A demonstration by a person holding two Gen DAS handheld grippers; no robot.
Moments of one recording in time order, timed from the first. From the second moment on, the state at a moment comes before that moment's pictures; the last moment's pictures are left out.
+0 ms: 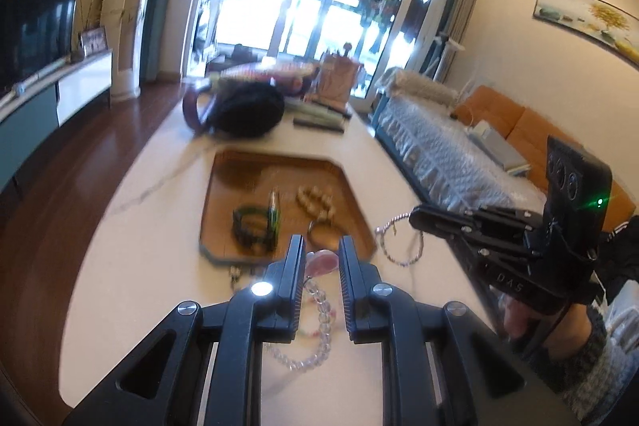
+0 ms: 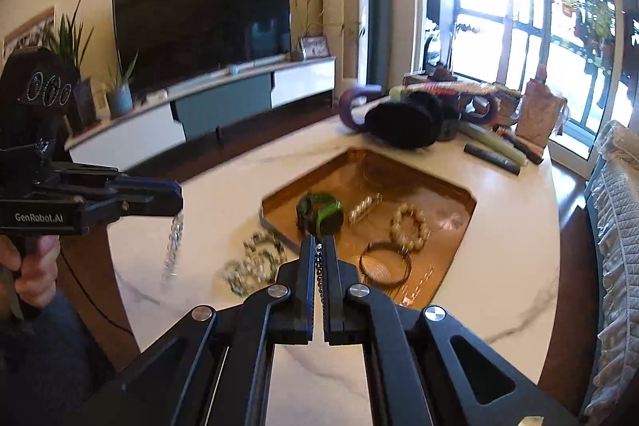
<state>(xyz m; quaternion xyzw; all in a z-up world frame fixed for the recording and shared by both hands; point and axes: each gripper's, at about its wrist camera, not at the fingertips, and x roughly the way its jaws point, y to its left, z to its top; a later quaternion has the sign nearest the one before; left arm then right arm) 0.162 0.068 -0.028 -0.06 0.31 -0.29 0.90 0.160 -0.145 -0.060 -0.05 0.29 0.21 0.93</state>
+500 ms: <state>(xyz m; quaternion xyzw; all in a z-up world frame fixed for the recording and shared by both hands) 0.183 0.032 0.055 -0.11 0.22 -0.35 0.91 0.147 -0.156 0.050 -0.02 0.17 0.18 0.97</state>
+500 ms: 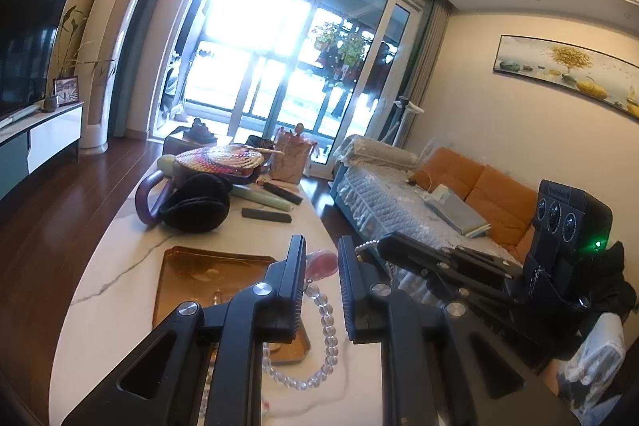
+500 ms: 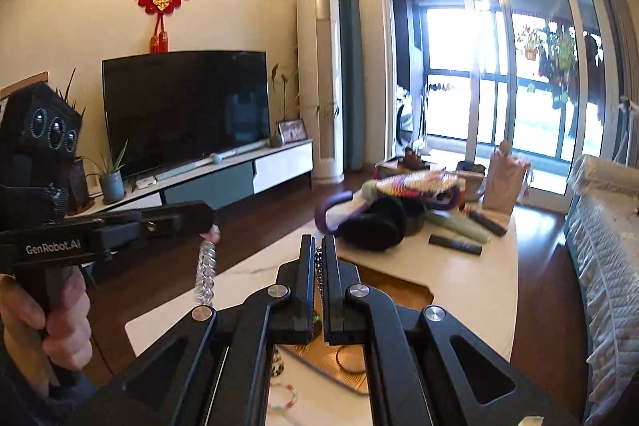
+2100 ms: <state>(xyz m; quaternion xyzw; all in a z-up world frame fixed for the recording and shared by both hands) 0.246 0.027 -0.066 -0.04 0.40 -0.20 0.89 0.237 -0.205 -0.082 0.07 0.34 0.15 0.93</state>
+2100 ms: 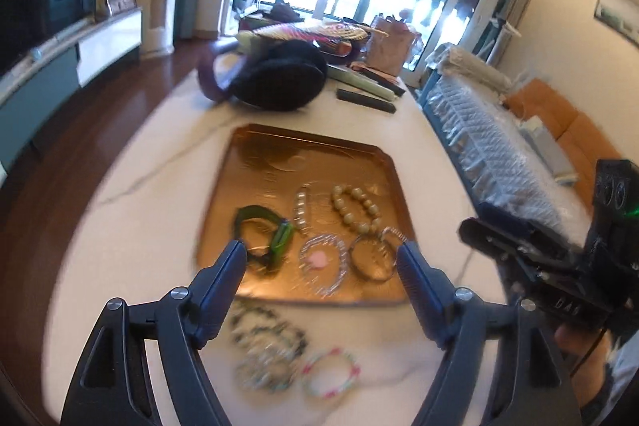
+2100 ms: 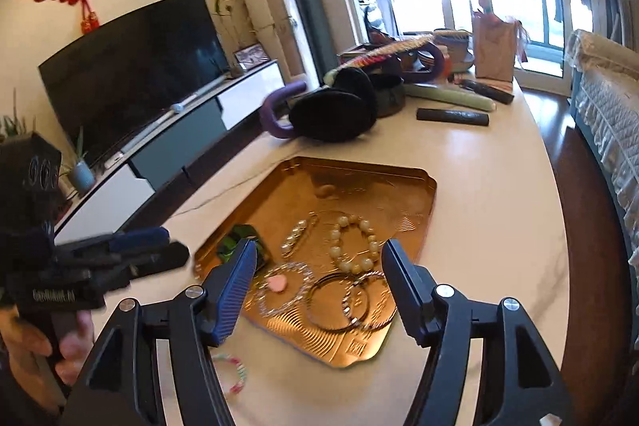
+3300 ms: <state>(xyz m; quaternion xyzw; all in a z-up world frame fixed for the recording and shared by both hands) 0.218 0.060 -0.177 0.03 0.48 -0.21 0.85 0.194 -0.109 -0.187 -0.09 0.44 0.23 0.86</state>
